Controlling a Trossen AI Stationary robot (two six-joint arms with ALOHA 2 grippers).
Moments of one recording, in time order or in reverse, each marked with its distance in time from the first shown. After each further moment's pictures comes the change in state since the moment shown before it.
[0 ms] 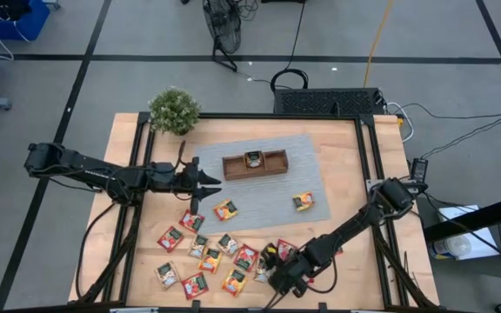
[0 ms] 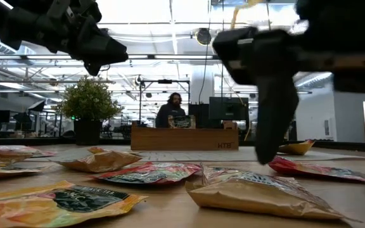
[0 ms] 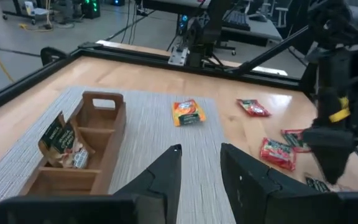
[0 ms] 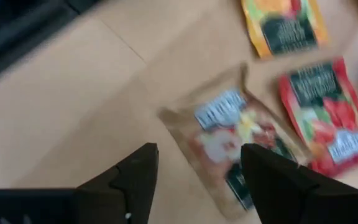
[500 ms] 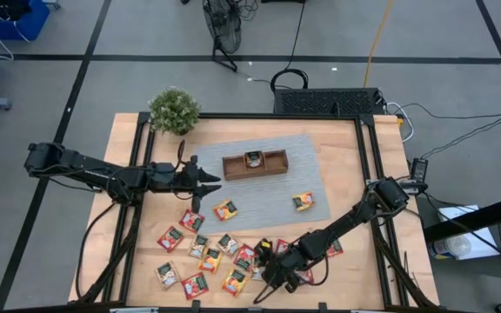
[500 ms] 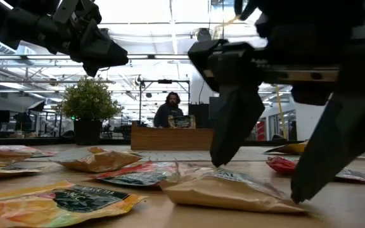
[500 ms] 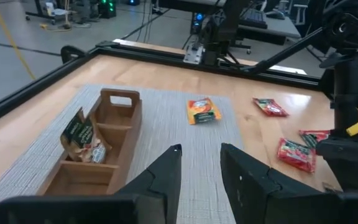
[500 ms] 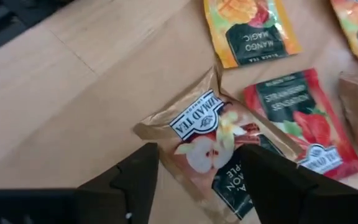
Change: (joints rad) left arm 0.000 0.000 0.000 -0.011 -0.068 0.002; right arm -0.065 0.034 0.000 0.077 -0.031 -0.051
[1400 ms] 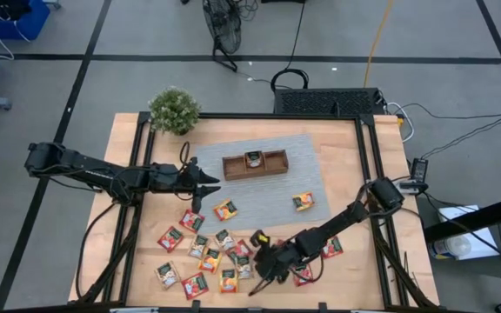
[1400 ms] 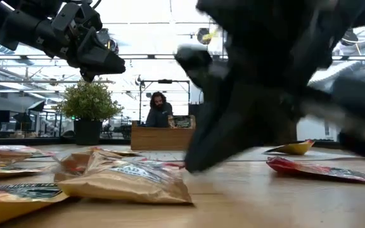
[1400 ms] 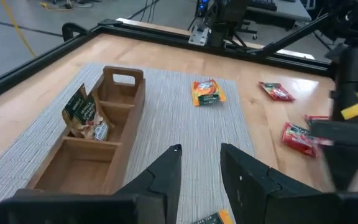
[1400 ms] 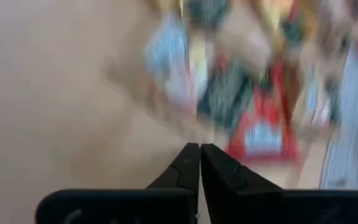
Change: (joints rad) left arm 0.000 0.006 0.002 -0.068 -0.003 -0.036; right arm -0.022 0.019 -0.009 0.112 0.186 -0.082
